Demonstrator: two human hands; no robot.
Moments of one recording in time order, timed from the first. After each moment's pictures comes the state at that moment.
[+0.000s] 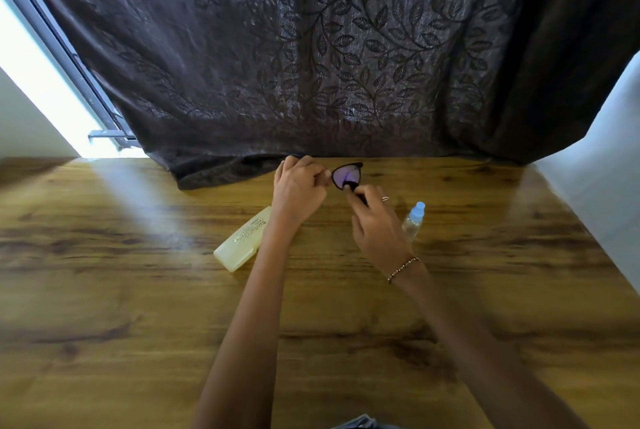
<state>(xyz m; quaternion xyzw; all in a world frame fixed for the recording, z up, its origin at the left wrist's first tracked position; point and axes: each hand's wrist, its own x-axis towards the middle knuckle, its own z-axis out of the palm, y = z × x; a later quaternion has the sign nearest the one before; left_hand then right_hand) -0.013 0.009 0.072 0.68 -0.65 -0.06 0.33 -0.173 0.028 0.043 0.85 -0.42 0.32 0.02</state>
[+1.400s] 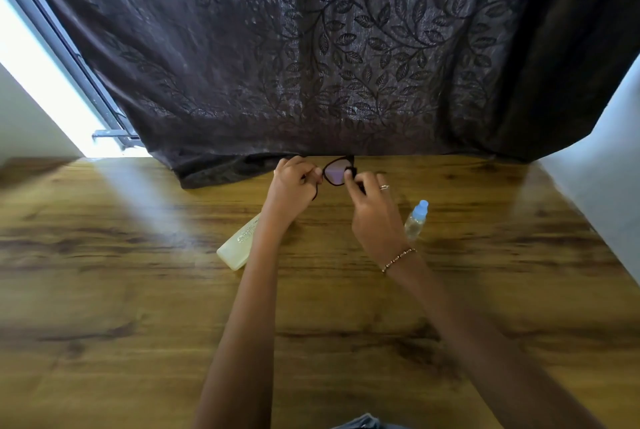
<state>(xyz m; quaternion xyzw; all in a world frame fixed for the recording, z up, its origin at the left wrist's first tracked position) -0.001 0.018 0.079 0.66 -0.63 -0.15 0.38 -0.160 0.023 0.054 0.83 -0.45 0.31 0.07</state>
